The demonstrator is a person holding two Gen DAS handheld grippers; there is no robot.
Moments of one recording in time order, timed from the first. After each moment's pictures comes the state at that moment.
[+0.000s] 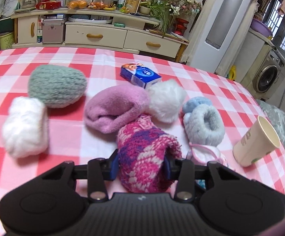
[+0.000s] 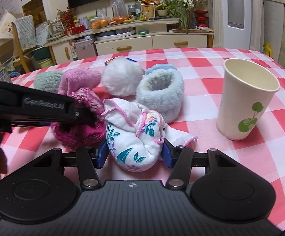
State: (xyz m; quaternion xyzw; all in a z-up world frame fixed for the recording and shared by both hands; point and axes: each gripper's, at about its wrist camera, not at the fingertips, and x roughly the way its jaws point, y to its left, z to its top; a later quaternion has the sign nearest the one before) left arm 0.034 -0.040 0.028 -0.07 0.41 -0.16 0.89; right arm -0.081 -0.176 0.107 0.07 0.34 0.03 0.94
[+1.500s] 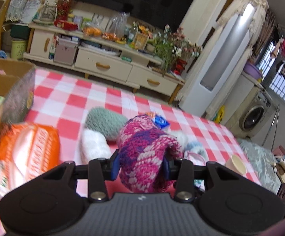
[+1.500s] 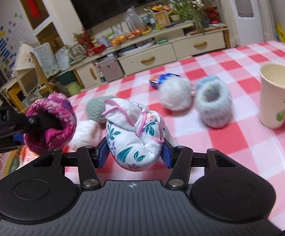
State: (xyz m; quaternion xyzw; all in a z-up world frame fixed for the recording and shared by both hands) left arm -0.013 0.083 0.100 -0.16 0.32 -0.17 0.92; right arm -0.089 -0.142 0.143 0.18 0.30 0.10 0.93
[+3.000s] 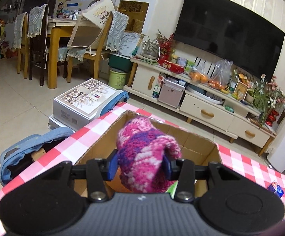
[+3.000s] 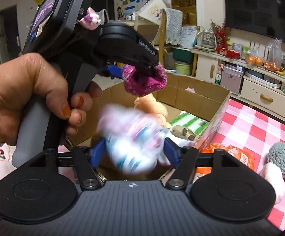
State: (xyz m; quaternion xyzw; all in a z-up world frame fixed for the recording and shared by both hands) left arm 0.022 0.303 0.121 -0.15 0.26 0.12 0.95; right arm -0.077 0.125 0.188 -0.07 0.26 0.40 0.88
